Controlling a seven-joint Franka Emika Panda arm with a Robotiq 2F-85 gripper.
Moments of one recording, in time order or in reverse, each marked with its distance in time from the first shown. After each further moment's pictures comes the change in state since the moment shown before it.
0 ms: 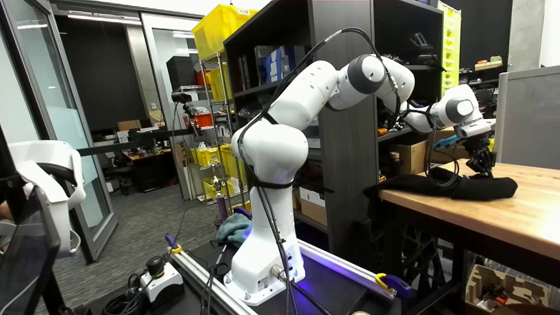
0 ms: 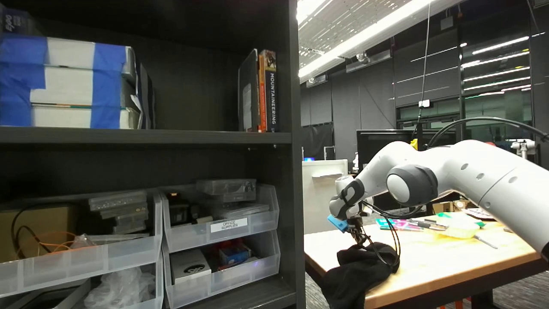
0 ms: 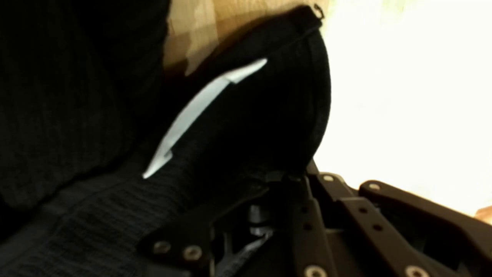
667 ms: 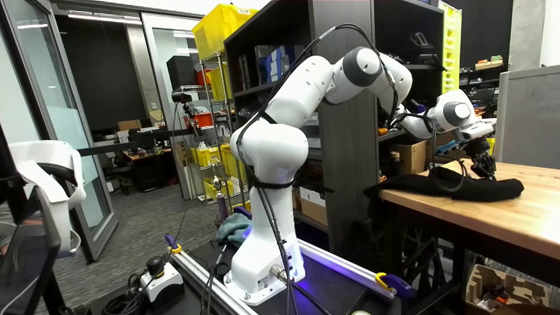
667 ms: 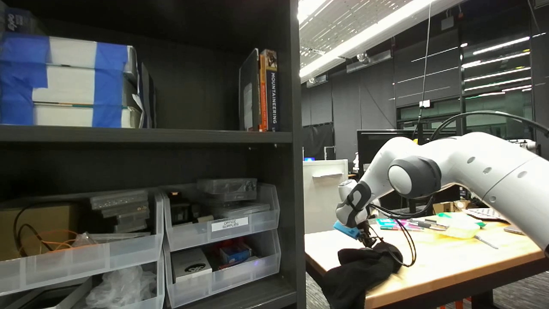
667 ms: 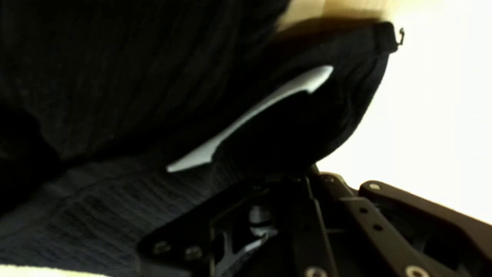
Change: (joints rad) arm 0.027 -0.064 -0.023 -0.171 -0.129 0.100 -0.123
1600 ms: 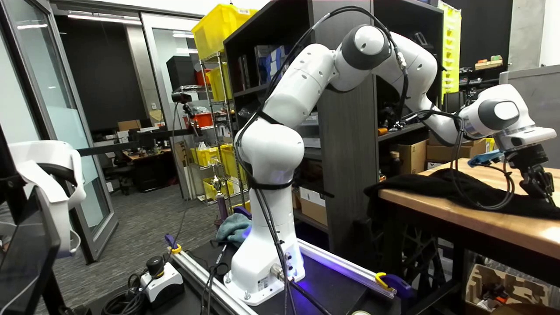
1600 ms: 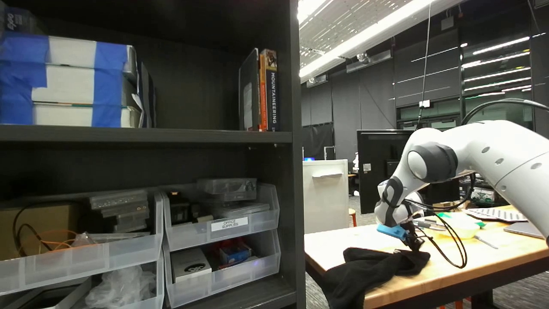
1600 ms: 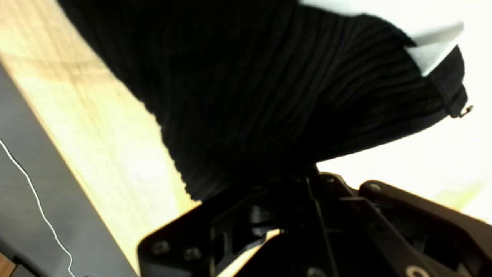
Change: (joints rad) arm -0.154 -0.109 -0.063 -0.218 -0.020 0.057 -0.153
